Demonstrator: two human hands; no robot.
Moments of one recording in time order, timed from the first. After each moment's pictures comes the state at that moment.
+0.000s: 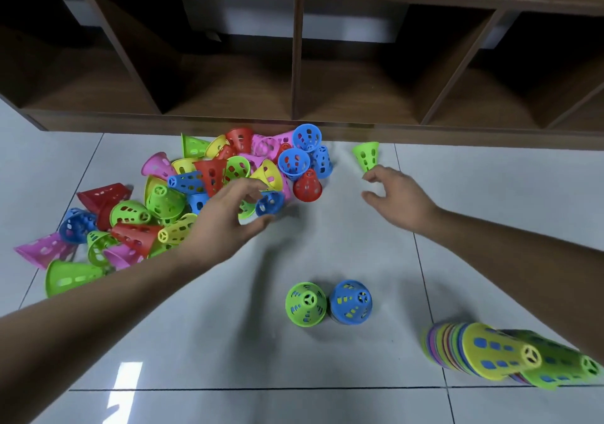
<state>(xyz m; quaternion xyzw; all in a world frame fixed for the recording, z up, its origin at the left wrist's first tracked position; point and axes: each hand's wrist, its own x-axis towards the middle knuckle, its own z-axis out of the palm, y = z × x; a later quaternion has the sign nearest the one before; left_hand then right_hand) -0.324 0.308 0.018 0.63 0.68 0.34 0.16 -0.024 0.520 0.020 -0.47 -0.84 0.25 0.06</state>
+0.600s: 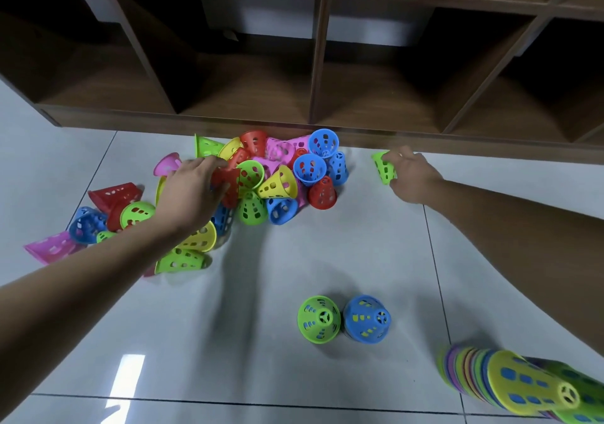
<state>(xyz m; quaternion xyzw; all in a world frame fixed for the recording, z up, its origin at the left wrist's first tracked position) -0.417 0.332 0.011 0.56 0.80 0.19 0.03 -0.054 0.613 -0.008 -0.49 -0.86 0.13 -0.09</state>
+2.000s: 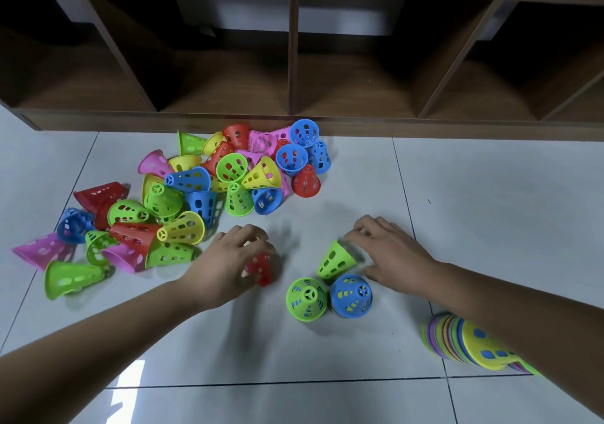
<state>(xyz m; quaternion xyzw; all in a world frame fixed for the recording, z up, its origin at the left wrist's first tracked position) -0.318 0.258 -0.030 0.74 0.64 0.12 0.17 0.012 0.431 -0.003 -0.30 -0.94 0.15 -0.11</state>
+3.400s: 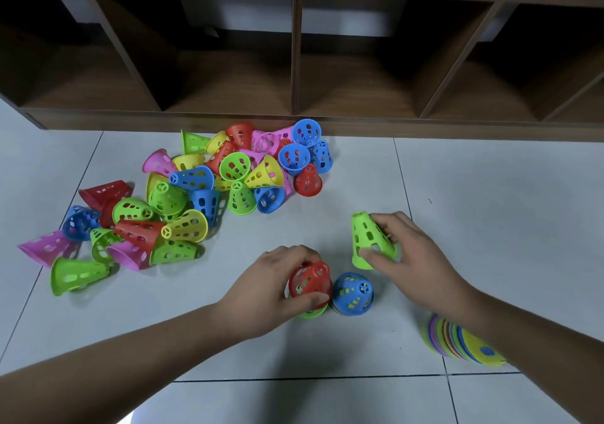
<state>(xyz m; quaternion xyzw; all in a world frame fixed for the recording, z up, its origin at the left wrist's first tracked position) -0.232 0.247 0.023 0.67 0.62 0.27 0.32 0.020 0.386 0.057 -0.45 -0.79 0.39 0.14</state>
